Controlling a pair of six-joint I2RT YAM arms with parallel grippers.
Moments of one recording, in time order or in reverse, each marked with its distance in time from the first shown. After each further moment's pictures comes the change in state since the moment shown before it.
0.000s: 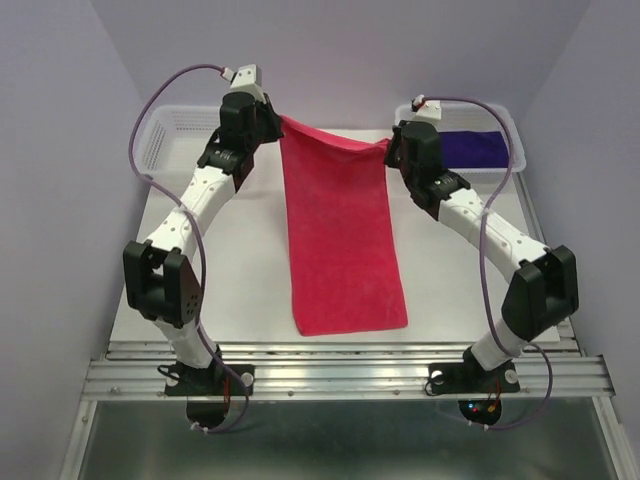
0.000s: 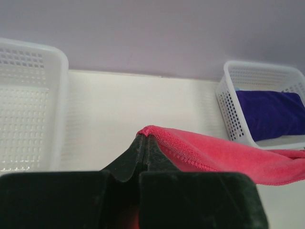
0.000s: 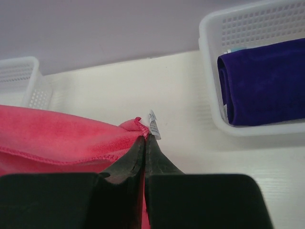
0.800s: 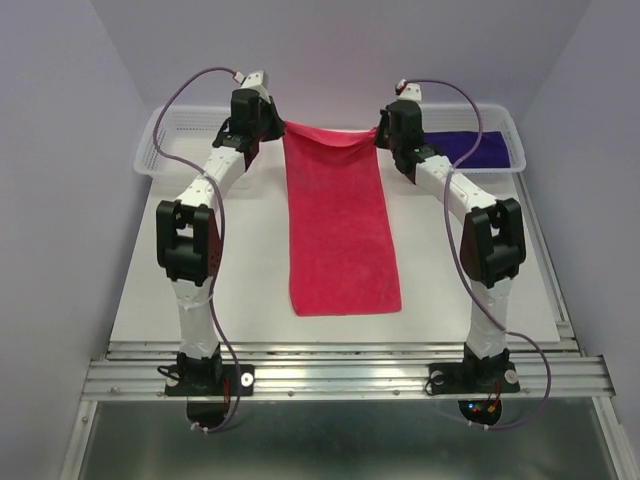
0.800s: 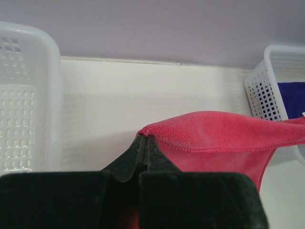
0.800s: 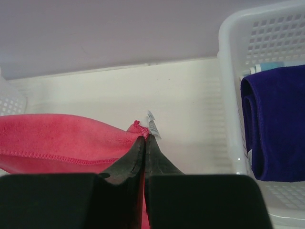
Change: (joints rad) left arm 0.112 0.424 0.313 -0.019 0.156 0.006; right arm -0.132 0.502 0.419 0.004 -0.169 -0.031
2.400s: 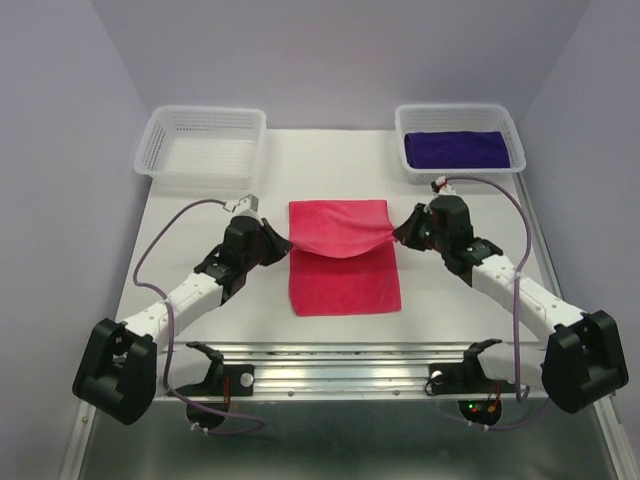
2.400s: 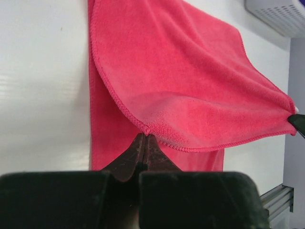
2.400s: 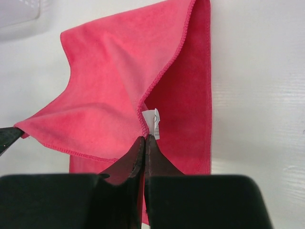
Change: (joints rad) left arm -0.229 -0.914 -1.272 0.191 -0.079 -0.421; right arm 0.038 -0.859 -1.015 -0.082 -0.303 0.279
